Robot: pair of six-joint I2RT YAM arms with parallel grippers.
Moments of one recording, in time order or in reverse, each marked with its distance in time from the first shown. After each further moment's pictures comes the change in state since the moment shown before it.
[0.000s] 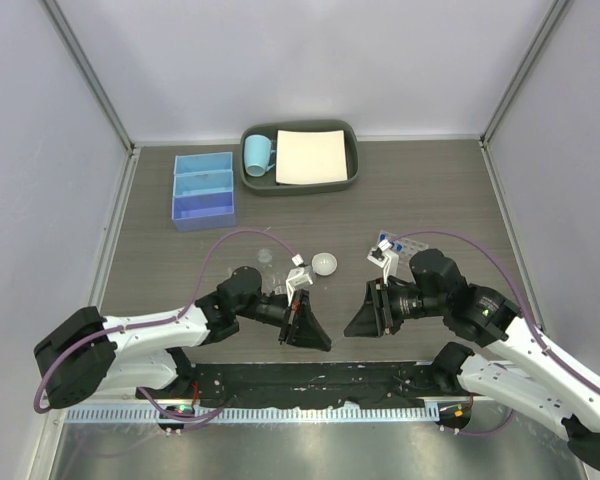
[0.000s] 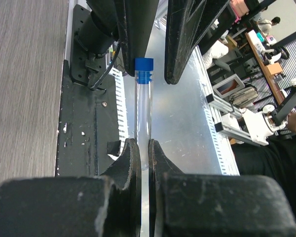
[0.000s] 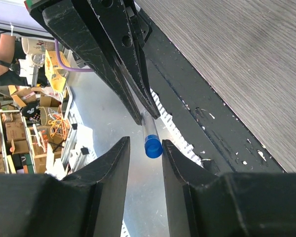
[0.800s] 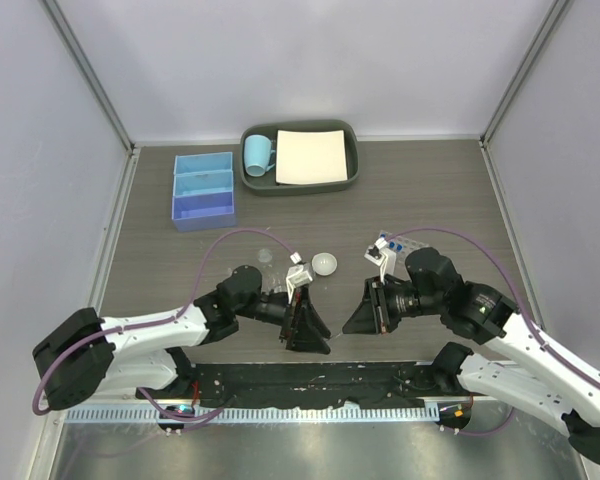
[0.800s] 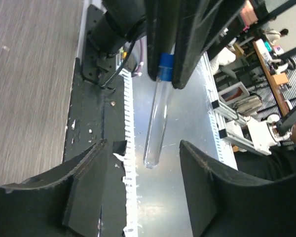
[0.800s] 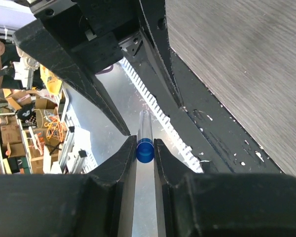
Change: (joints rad) left arm 0.009 -0.002 0.001 -0.005 -0.015 -0.005; right arm 0.028 0.026 0.010 0.013 0.033 0.011
